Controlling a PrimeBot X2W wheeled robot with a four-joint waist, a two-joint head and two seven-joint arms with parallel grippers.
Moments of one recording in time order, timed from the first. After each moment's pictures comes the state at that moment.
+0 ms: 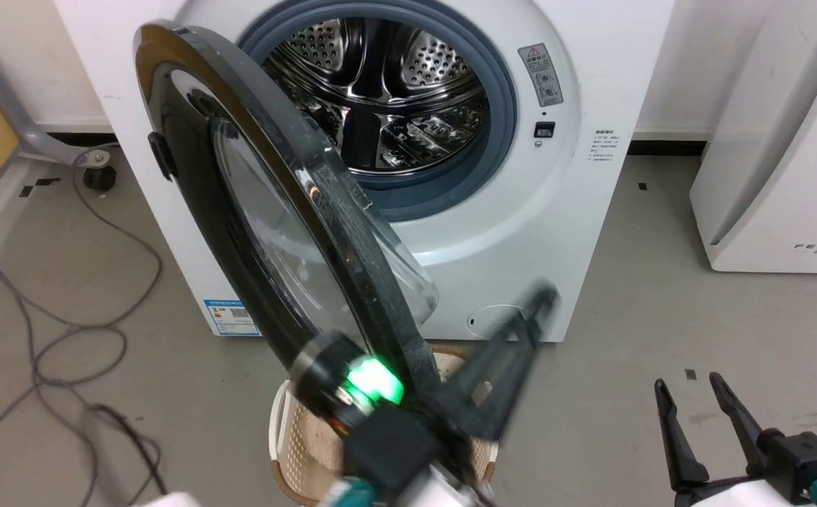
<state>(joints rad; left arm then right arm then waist) -0.20 0.05 -0.61 -0.38 -0.17 -0.02 -0.03 0.08 -0.05 -0.06 0.05 0.08 0.13 -0.16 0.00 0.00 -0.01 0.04</state>
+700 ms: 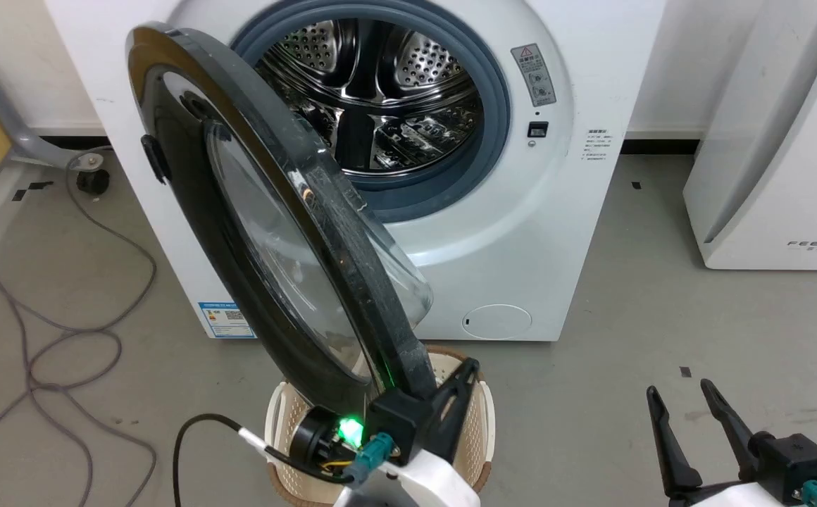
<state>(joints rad) -0.16 0.05 -0.60 0.08 -0.23 0.08 -0.01 0.09 -0.05 -0.04 0.06 0.09 0.13 -0.14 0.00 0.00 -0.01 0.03</state>
